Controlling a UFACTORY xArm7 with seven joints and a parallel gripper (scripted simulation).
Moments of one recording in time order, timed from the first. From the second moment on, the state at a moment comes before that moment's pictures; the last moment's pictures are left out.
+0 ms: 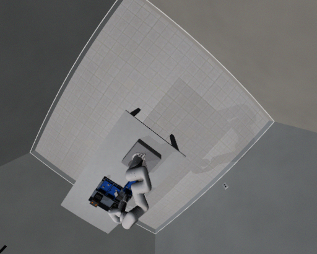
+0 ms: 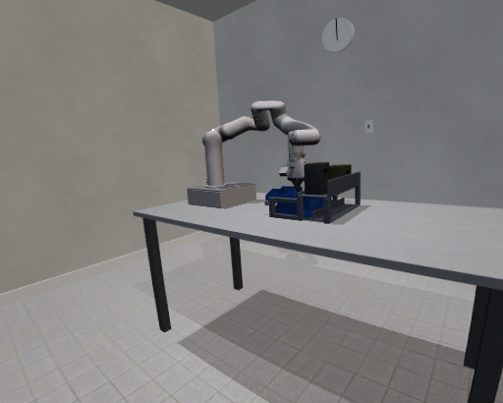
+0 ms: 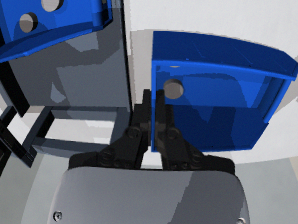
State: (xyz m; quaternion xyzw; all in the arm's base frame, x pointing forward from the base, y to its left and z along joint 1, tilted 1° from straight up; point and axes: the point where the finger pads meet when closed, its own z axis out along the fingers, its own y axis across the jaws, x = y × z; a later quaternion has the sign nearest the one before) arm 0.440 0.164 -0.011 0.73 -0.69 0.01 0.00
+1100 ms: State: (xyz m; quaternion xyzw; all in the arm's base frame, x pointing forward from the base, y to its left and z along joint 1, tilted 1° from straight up) arm 0.440 0.165 0.006 0.73 -0.69 0.01 0.00
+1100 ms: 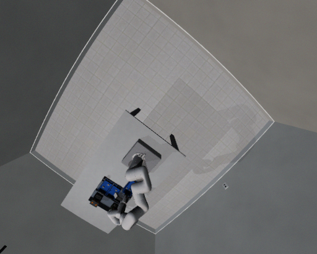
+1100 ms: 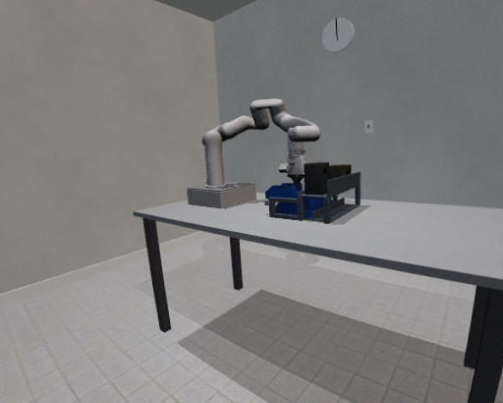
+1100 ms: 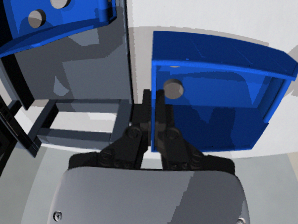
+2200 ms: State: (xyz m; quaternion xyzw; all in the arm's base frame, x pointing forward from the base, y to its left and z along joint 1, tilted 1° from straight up) arm 0.440 0.165 0.003 0.73 -0.69 0.01 0.00
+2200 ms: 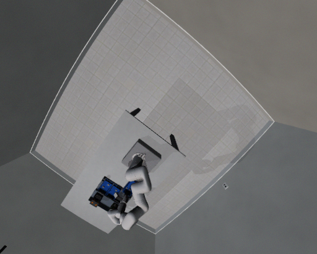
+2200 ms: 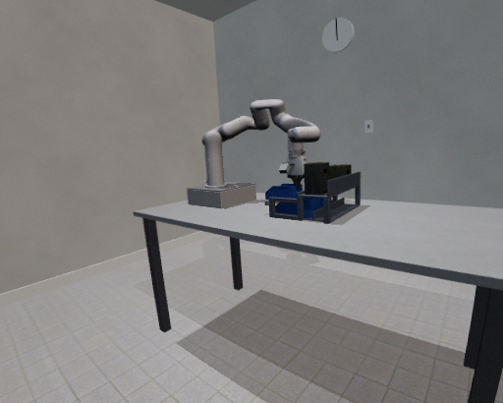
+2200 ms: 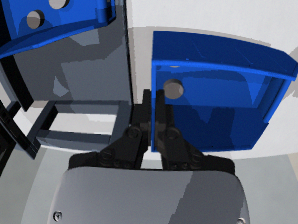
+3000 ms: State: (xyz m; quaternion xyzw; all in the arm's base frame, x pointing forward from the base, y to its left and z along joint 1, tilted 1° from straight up) arm 0.445 0.165 0.002 0.73 -0.69 0.01 0.00
